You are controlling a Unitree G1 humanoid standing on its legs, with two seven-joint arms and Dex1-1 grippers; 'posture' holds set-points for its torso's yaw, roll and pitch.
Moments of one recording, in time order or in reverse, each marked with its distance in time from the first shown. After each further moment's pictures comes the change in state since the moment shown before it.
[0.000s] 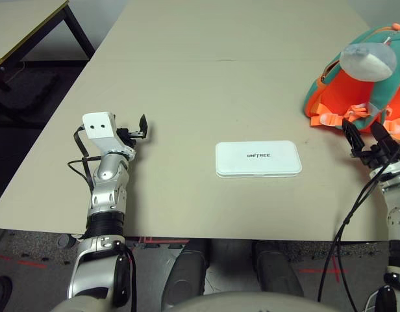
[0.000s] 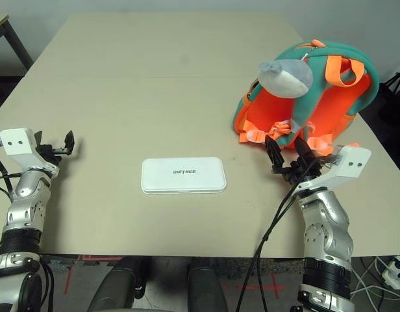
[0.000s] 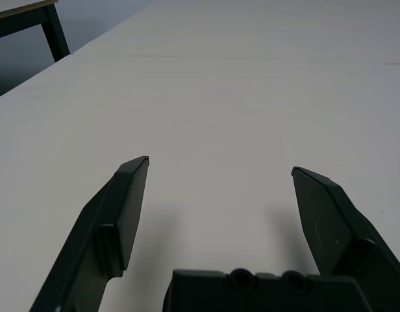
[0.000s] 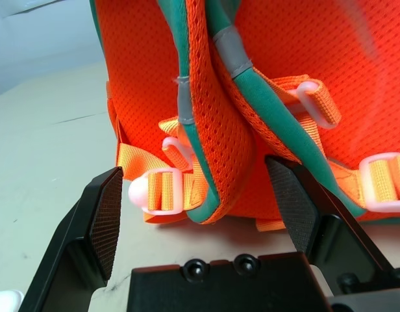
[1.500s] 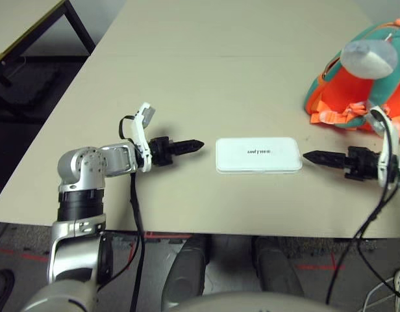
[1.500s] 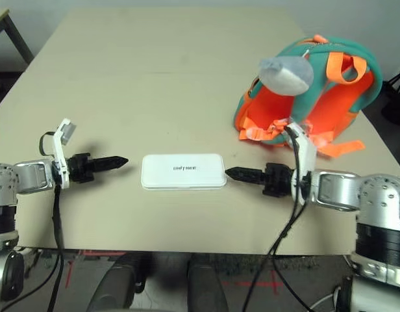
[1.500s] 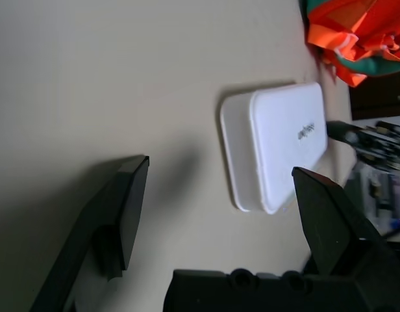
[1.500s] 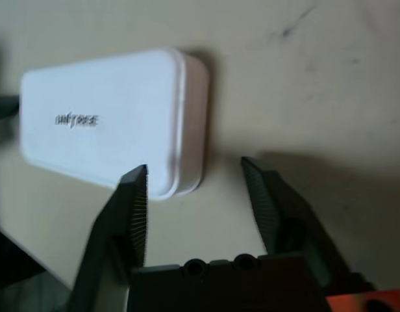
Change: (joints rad) left arm -0.185 0.115 -0.030 -0.274 -0.710 1.543 -0.391; right arm -0.236 -0.320 0.143 -0.132 0.555 1.357 -0.284
